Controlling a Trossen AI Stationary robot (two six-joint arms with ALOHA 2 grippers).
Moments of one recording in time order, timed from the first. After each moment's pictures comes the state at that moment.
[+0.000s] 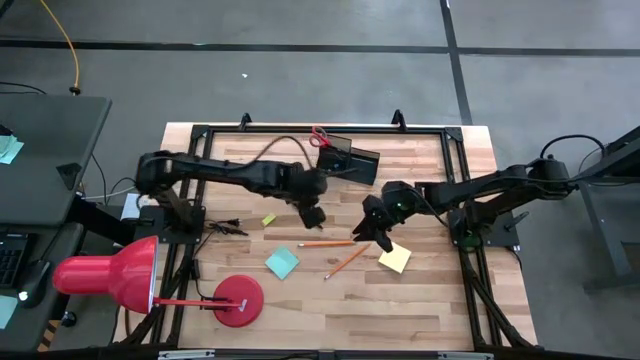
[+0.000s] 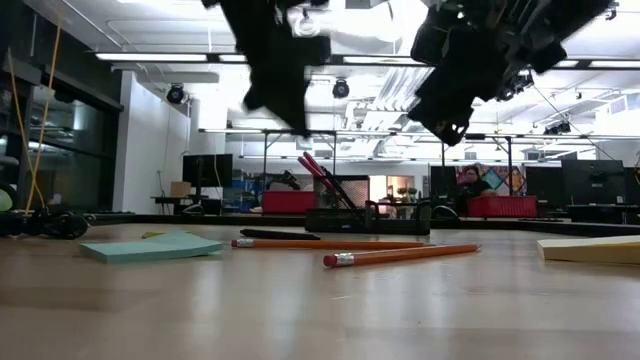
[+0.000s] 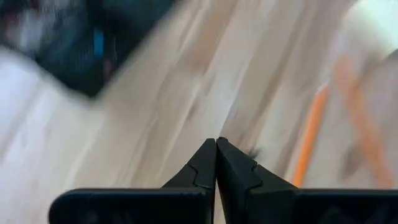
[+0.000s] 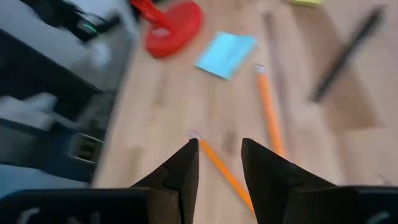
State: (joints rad) left arm 0.17 1.73 1.36 -0.68 -0.20 -0.31; right arm 0.02 1.32 0.63 0.14 -0.37 0.40
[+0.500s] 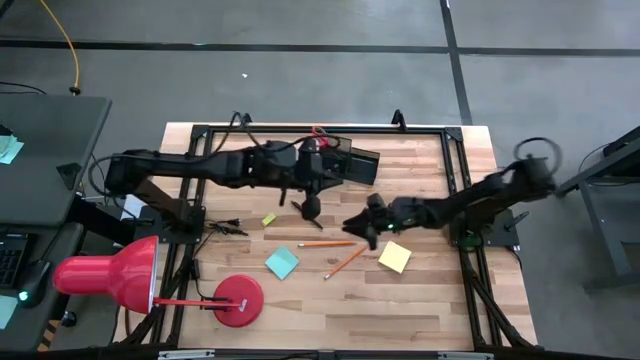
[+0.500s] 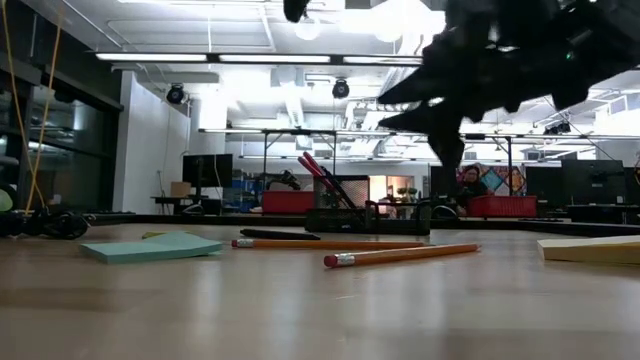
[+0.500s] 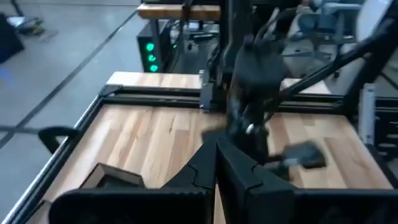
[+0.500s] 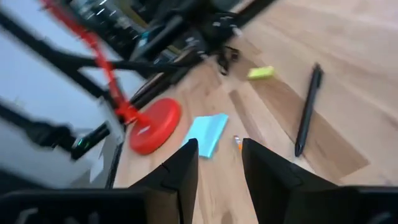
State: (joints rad) left arm 0.15 1.50 1.36 -0.21 -0.06 0.00; right arm 0.12 1.49 0.45 0.80 0.06 0.71
